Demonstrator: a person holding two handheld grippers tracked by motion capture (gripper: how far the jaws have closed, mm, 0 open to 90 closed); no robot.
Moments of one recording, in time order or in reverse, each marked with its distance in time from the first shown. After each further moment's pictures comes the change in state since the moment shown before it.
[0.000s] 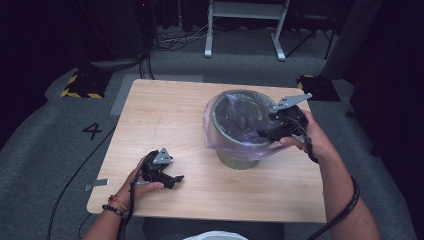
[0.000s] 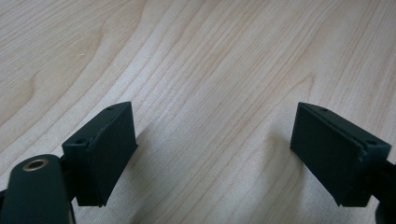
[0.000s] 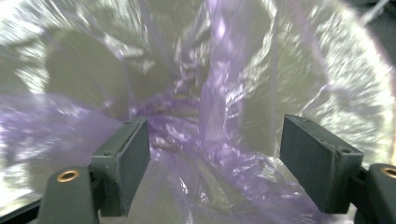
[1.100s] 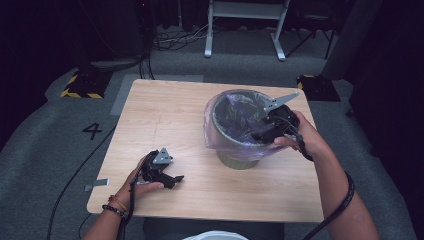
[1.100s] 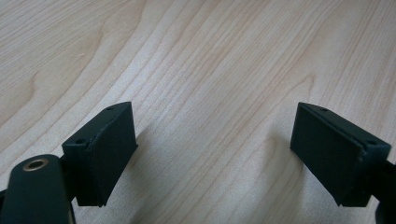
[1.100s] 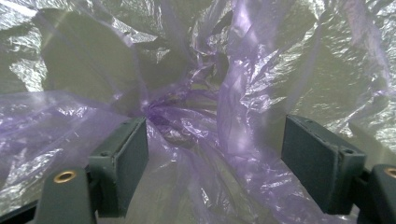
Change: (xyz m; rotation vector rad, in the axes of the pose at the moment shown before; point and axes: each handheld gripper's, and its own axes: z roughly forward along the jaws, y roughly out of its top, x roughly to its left) left arm 0.000 0.000 0.000 0.000 0.000 0.000; right arm 0.005 0.007 0.022 0.124 0.050 0.008
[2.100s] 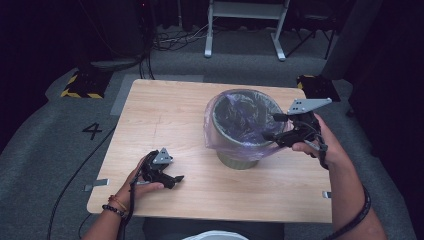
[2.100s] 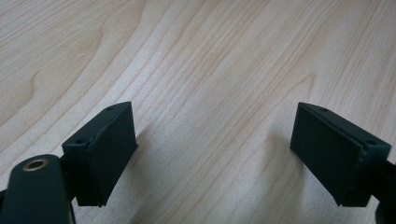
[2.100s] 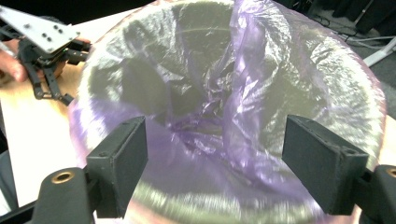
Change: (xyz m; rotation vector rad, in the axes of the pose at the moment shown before) left arm 0.000 0.000 0.000 0.000 0.000 0.000; right arm 0.008 -0.025 -0.054 -0.239 0.016 -0.032
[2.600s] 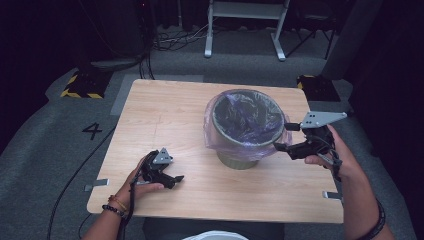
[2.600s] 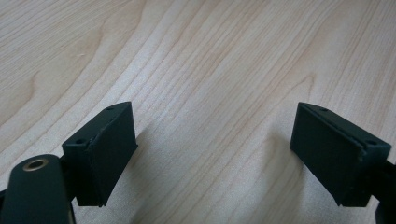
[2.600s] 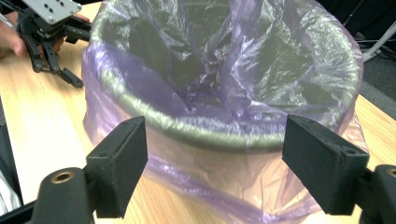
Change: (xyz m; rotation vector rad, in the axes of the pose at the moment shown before) left arm 0.000 0.000 0.000 0.000 0.000 0.000; right arm 0.007 -0.031 -0.023 0.001 -0.035 -0.032
